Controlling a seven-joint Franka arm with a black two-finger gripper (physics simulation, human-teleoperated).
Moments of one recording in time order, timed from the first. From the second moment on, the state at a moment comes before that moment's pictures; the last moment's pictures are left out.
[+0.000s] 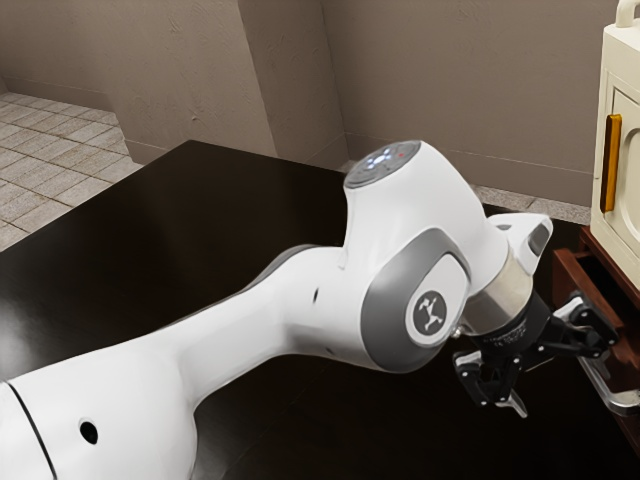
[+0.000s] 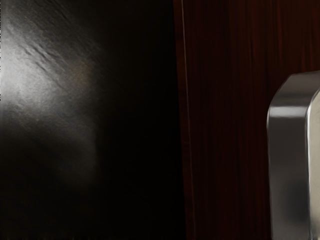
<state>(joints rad) 1.61 -0.45 -1.86 -1.69 -0.81 2.12 -0.73</state>
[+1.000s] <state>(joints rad) 1.18 -0.42 -1.40 -1.89 -0.75 2.12 -0.74</state>
